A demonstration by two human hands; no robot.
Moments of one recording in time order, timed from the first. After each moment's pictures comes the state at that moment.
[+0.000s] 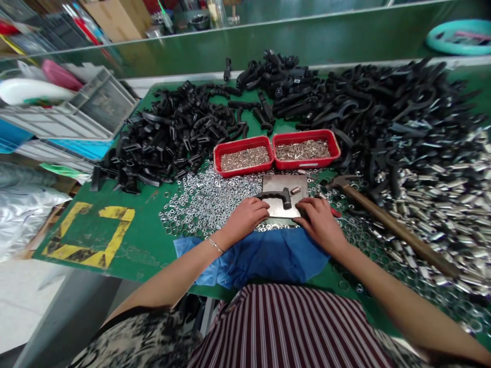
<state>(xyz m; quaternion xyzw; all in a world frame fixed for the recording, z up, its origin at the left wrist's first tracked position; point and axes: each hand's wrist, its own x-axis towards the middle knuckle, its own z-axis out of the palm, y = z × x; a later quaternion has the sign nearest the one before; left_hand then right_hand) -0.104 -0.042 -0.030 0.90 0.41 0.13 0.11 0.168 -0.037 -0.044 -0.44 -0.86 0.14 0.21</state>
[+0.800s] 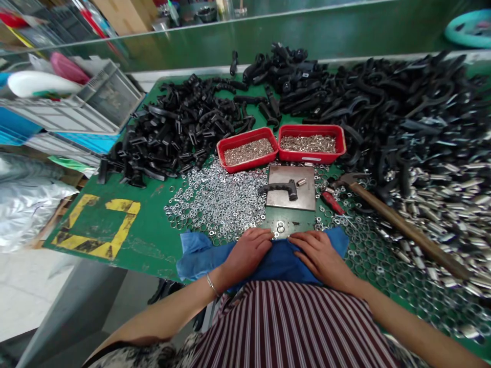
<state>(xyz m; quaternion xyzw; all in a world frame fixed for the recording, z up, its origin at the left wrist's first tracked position) -0.096 -0.142 -0.046 0.87 0.44 0.15 0.16 0.171 -0.114 -0.048 -0.35 -0.90 0.23 0.14</state>
